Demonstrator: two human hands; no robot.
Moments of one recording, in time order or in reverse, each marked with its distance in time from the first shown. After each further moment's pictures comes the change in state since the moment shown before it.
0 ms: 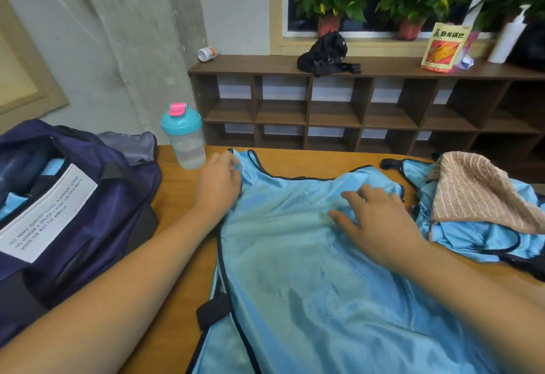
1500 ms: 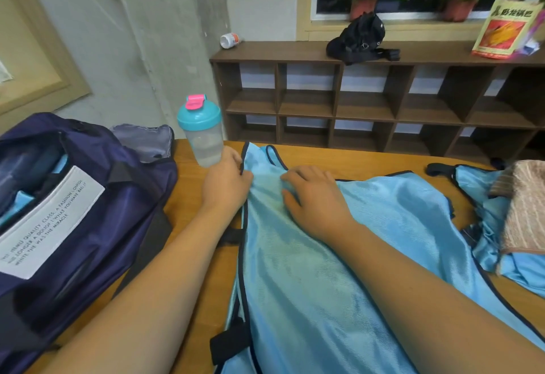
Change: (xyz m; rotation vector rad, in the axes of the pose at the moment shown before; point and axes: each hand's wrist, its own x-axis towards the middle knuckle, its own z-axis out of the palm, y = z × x) left_hand 0.026 -0.030 0.007 0.019 0.021 -0.240; right_hand 0.130 -0.106 0.069 0.384 0.239 -0.301
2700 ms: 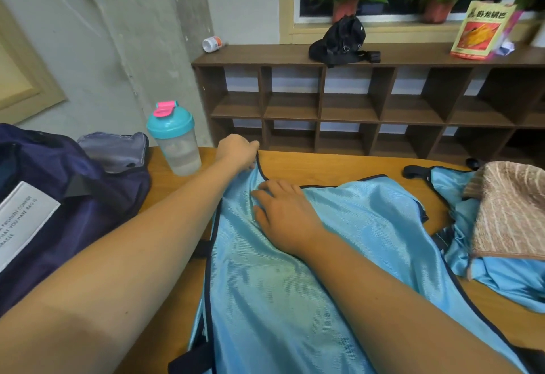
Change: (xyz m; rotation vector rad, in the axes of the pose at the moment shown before) left_hand 0.094 0.058 0.064 -0.067 -0.222 -0.179; right_hand -0.003 0.000 0.010 -0.060 -0.115 -0.080
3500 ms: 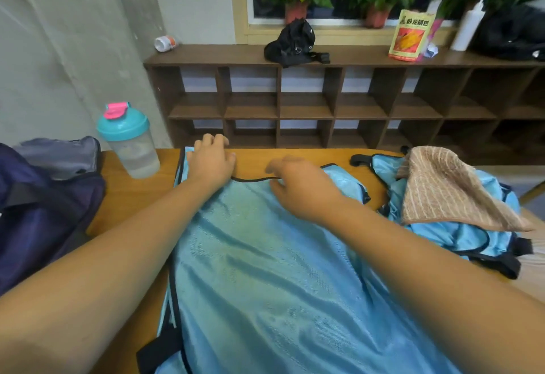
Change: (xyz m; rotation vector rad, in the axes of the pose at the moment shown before) left_hand -0.050 0.007 0.020 0.372 0.095 0.369; right_hand -0.041 0.034 -0.112 0.075 -0.064 0.287
